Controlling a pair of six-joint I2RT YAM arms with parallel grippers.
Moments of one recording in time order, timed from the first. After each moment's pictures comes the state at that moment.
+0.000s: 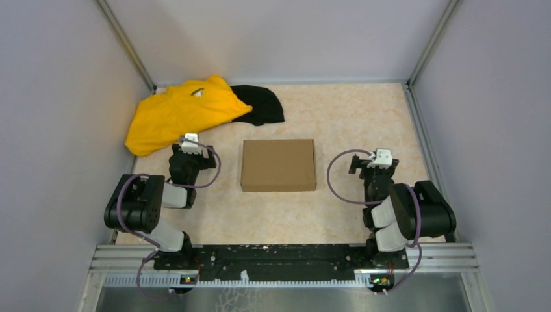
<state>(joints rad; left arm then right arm) -0.07 1.56 0.30 1.05 -0.04 0.04 0.10 1.49 0.01 1.46 0.25 -0.04</state>
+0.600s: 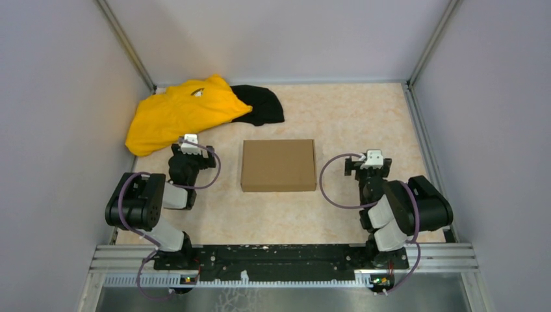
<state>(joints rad) -0.07 1.59 0.27 1.17 -0.03 0.05 0.19 1.53 0.01 1.53 0.28 -0.14</state>
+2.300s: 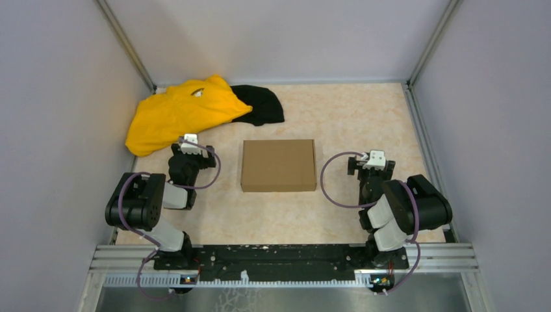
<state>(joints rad) -0.07 1.59 0.27 1.18 -0.02 0.05 0.21 1.54 0.01 1.53 0.42 -0.15</state>
